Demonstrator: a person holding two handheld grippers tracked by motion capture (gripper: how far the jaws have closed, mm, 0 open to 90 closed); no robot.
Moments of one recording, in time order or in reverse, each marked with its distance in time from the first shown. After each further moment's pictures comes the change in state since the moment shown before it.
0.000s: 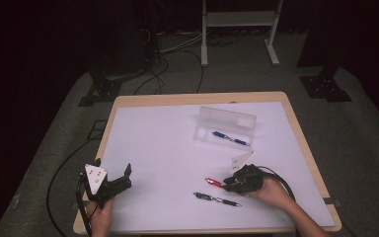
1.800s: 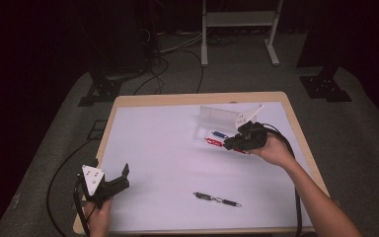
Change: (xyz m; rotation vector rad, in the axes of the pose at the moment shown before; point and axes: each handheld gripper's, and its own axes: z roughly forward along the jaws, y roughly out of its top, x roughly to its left) left arm 0.004 -0.001 -0.002 -0.010 0.013 -0.003; right arm -0.073 0.070 -0.066 -0.106 -0.039 -0.005
